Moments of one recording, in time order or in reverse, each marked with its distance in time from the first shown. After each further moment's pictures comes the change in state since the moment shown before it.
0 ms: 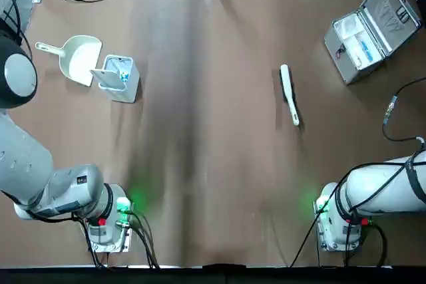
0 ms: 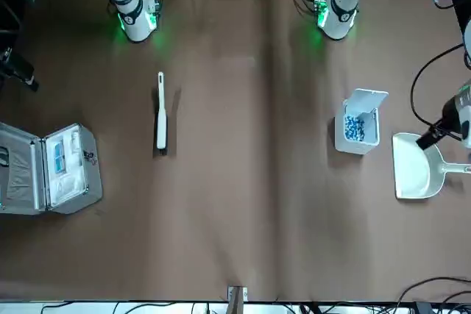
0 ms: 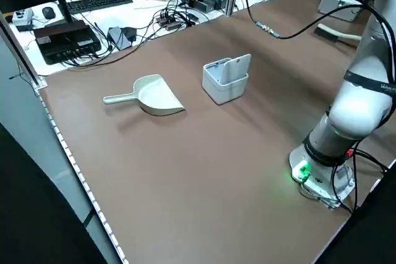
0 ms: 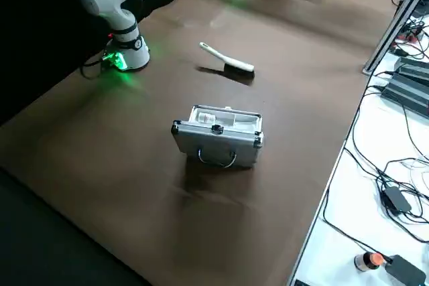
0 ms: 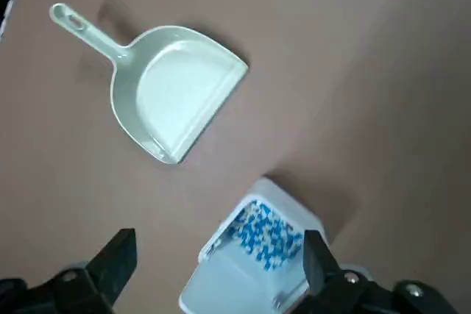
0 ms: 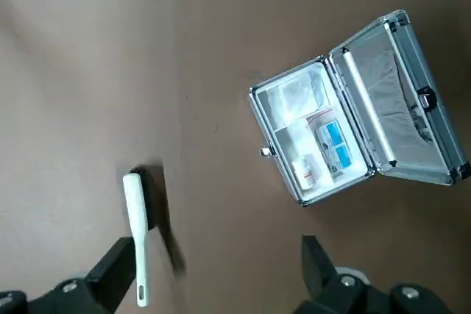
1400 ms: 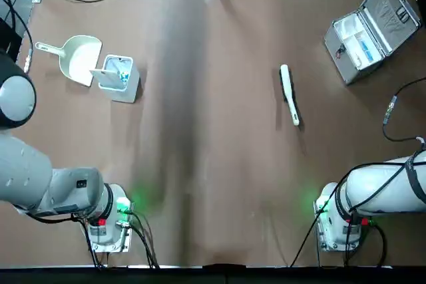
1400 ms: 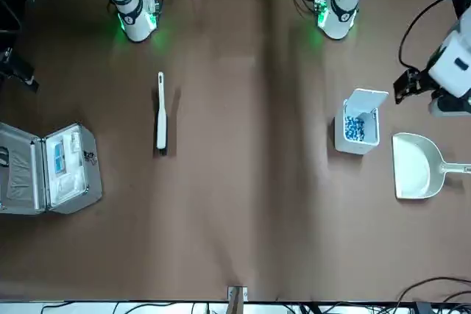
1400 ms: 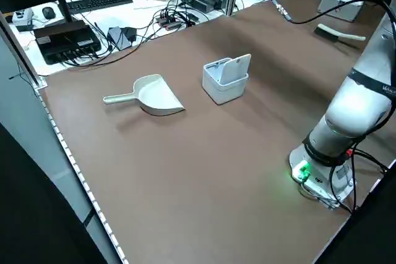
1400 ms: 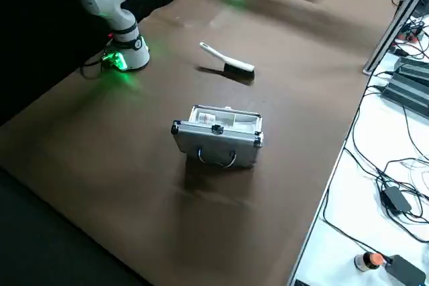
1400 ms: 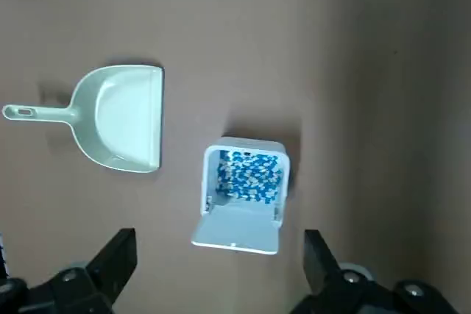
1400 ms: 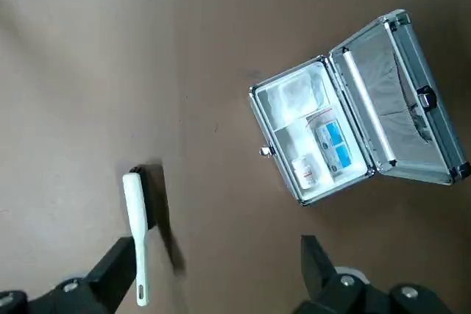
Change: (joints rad) left arm -0.097 -0.114 -0.034 0.104 -0.074 -0.177 0.445; right arm 0.000 0.000 0.000 0.000 -0.001 -0.001 -0.001
